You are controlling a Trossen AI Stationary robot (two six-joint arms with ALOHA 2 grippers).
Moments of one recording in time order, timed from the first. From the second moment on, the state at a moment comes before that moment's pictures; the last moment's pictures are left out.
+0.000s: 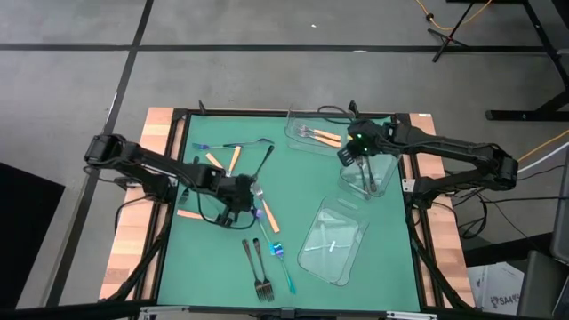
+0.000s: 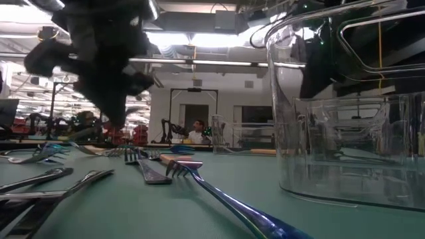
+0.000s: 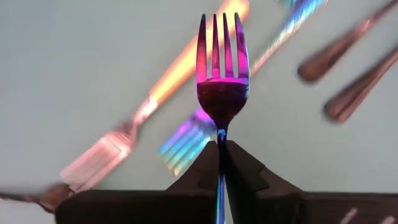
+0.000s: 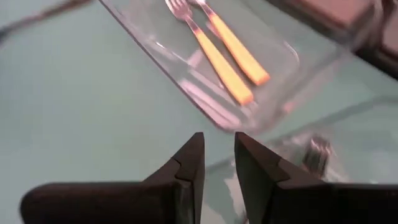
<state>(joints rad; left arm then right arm) -0.11 1.38 0.75 -0.42 0.06 0.24 -0.39 1.21 0.94 -0.74 0.21 0.45</state>
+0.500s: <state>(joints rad) -0.11 1.26 0.75 -0.01 0.01 0.24 -0.39 1.21 0.94 -0.34 0.00 0.24</state>
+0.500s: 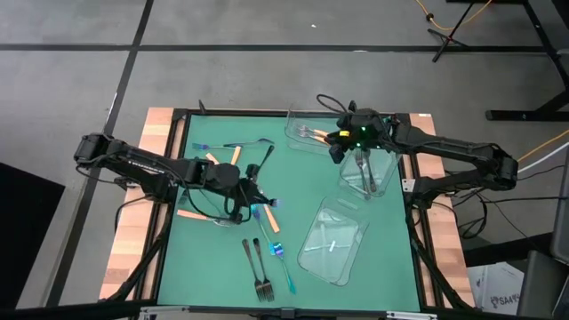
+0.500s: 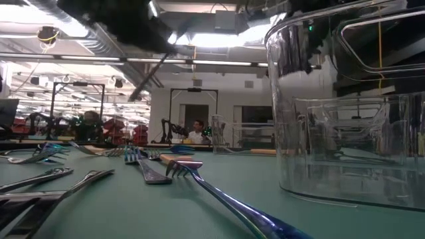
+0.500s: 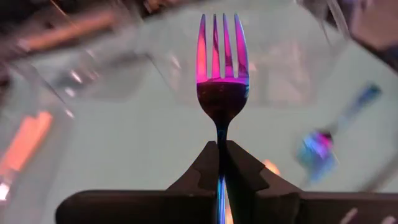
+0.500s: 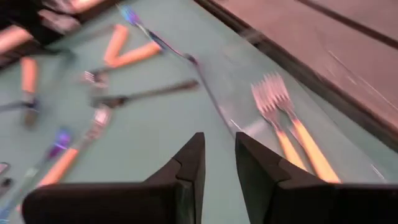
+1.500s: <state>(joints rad) -0.11 1.26 0.76 0.51 -0.02 0.27 -0.12 1.39 0.91 0.31 -0.24 -0.06</state>
